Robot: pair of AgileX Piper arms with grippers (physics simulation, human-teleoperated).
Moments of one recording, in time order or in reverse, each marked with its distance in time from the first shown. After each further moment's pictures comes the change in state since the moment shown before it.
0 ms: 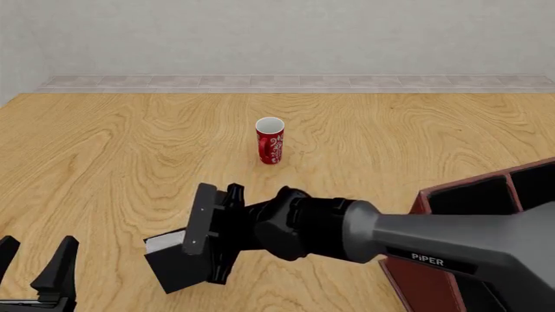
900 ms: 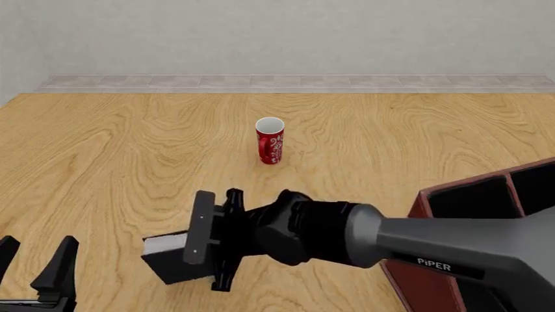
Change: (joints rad) left arm 0.000 0.000 0.000 0.000 0.000; right arm 0.014 -0.016 0.016 0.031 -0.041
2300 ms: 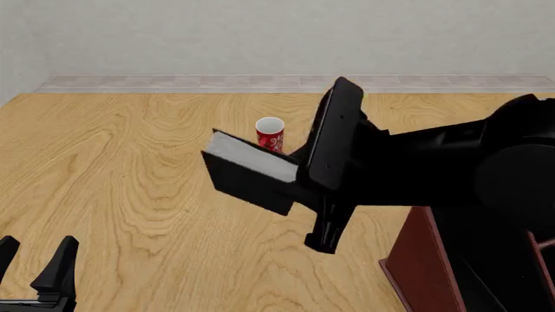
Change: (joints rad) left arm 0.000 0.000 0.000 0.000 0.000; right arm -0.093 -0.609 0.009 0.416 0.129
